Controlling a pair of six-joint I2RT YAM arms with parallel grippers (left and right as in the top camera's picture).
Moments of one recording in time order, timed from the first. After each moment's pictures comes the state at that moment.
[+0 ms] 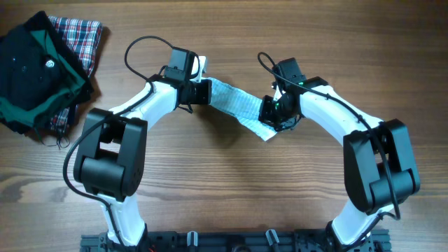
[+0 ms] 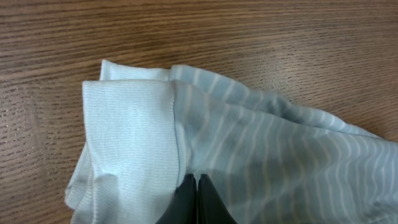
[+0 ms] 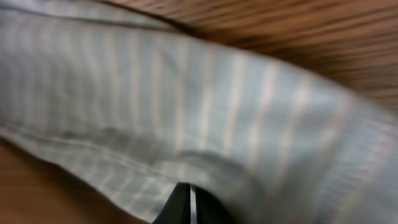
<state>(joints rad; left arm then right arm) -0.30 2.00 1.23 -0.31 0.28 -0.24 0.31 1.88 1.16 -0.68 -0.27 0.59</state>
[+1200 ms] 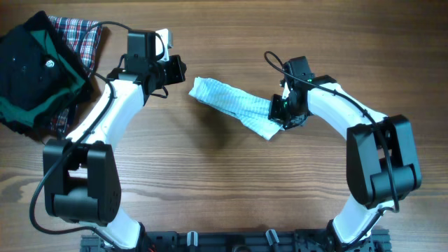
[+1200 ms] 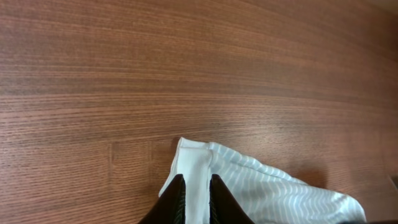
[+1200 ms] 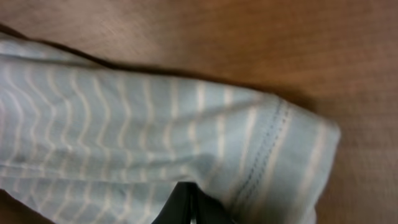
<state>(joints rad) -0.14 1.80 1.24 -0.31 0.32 -0.31 0.25 1.91 1.16 -0.64 -0.22 0.44</state>
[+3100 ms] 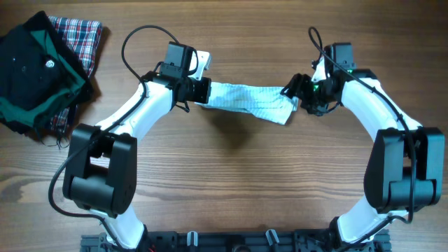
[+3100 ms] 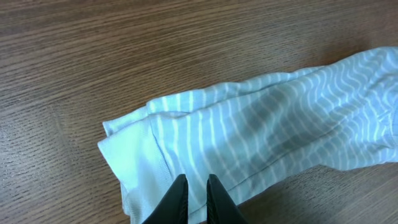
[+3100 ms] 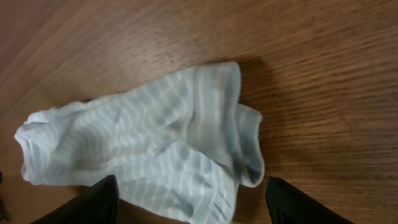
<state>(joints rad) -0.31 1.88 1.24 -0.40 0.28 -0.09 0.04 1.84 1.18 -0.60 -0.39 0.48</state>
